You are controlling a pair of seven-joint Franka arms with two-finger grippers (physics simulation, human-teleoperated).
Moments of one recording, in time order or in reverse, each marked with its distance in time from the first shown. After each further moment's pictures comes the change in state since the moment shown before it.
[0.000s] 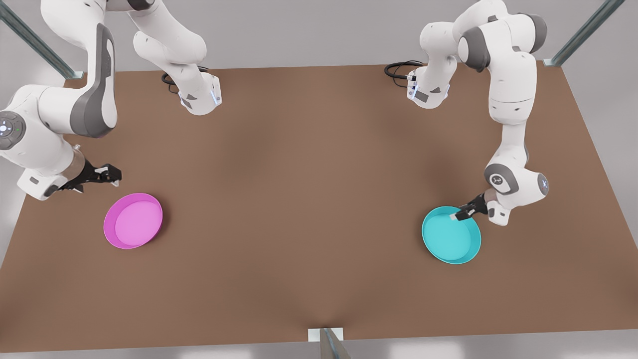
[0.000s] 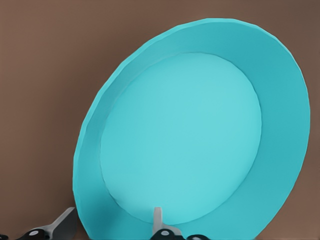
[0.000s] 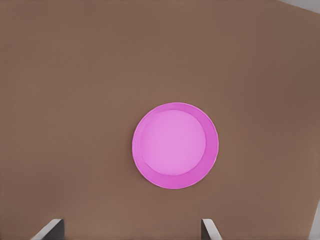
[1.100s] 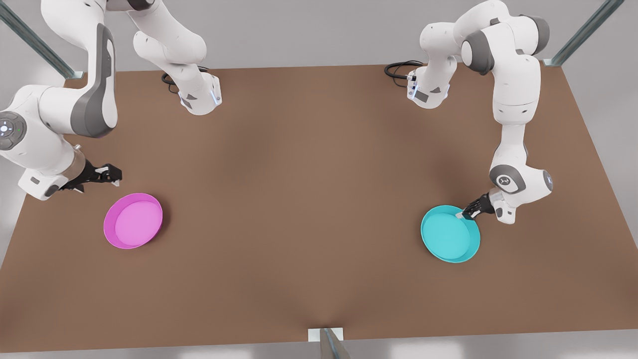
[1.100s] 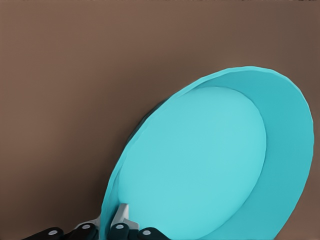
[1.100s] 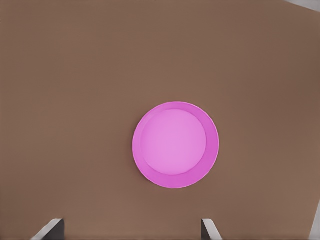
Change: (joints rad) left arm 0.041 0.020 0.000 0.008 -0.095 0.005 0.007; right arm 0.000 0.000 0.000 -0.005 0.000 0.000 0.001
